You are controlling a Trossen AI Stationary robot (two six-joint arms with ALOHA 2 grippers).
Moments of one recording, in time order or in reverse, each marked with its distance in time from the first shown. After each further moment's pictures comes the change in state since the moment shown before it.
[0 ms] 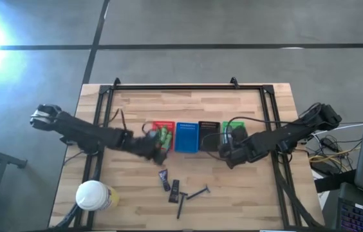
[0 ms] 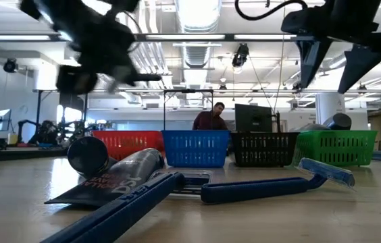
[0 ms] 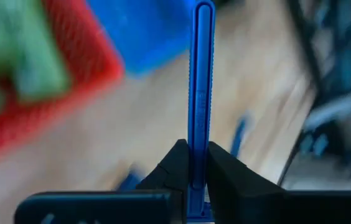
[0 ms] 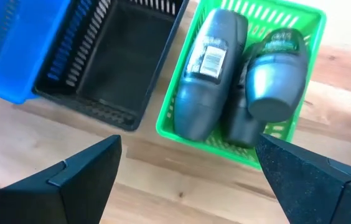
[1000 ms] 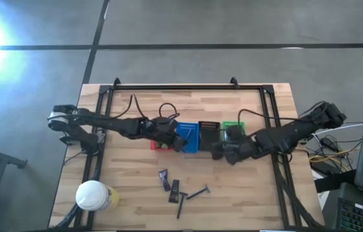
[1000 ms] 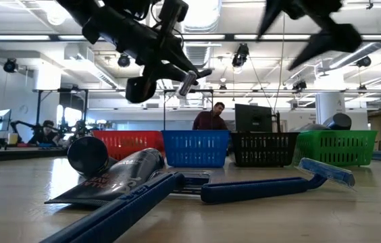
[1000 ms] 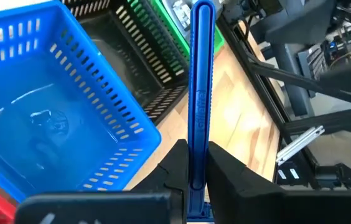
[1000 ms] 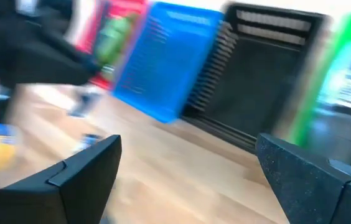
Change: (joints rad) left arm 0.223 0.235 0.131 0.311 0.164 0.270; right arm -0.012 -0.075 -0.008 0.407 0.083 -0.151
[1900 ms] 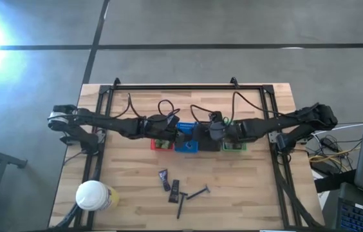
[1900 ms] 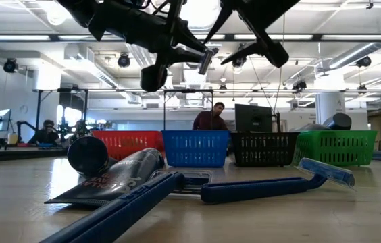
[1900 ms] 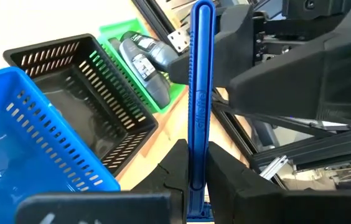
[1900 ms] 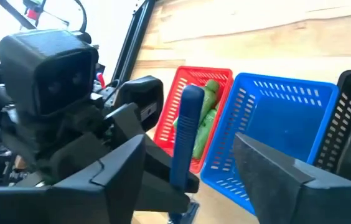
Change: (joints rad) left arm -0.001 0.000 0.004 0.188 -0.061 0.008; right arm -0.234 0.114 -0.001 0.516 -0.055 -0.174
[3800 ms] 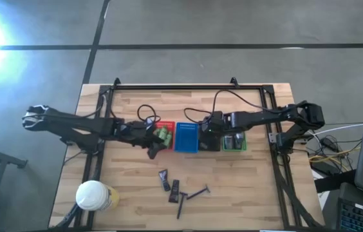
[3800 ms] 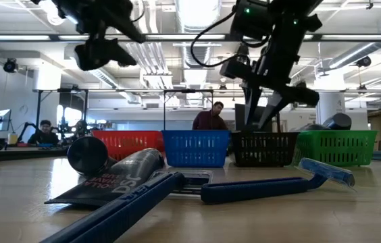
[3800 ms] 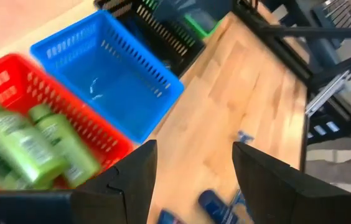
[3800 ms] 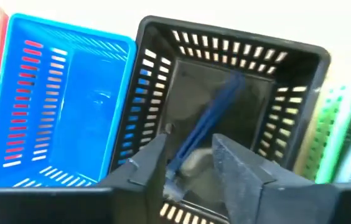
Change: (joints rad) left arm -0.128 -0.383 -0.073 -0.602 -0.108 0.152; right arm -0.191 0.144 -0.034 -0.378 -0.256 -0.024
